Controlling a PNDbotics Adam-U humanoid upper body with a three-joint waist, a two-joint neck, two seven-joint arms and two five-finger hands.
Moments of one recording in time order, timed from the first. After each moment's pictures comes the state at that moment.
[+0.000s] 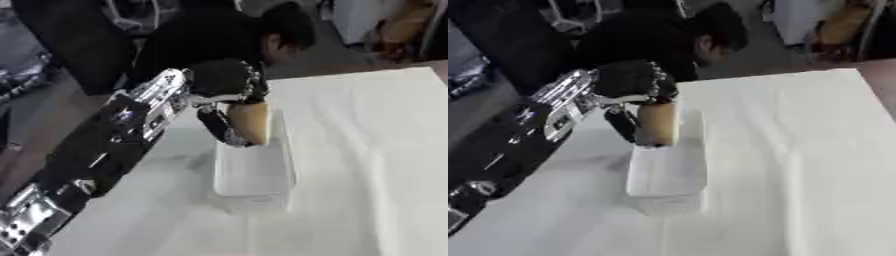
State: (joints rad) left arm -1.03 0.68 -0.38 -1.14 -0.91 -0.75 -0.09; right arm -0.73 -0.10 0.05 -1.99 -0.02 -0.38 -0.44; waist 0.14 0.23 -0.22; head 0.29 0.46
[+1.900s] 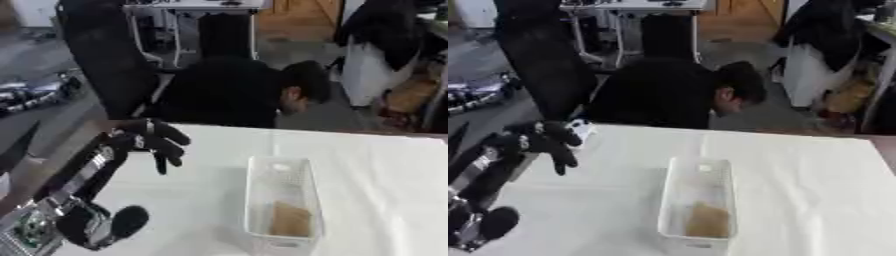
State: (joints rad) left arm -0.28 0.79 -0.13 -1.98 0.16 -0.54 0.11; right arm -0.57 -0.23 -0.01 -1.99 0.05 -0.33 -0.53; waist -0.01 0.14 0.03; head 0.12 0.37
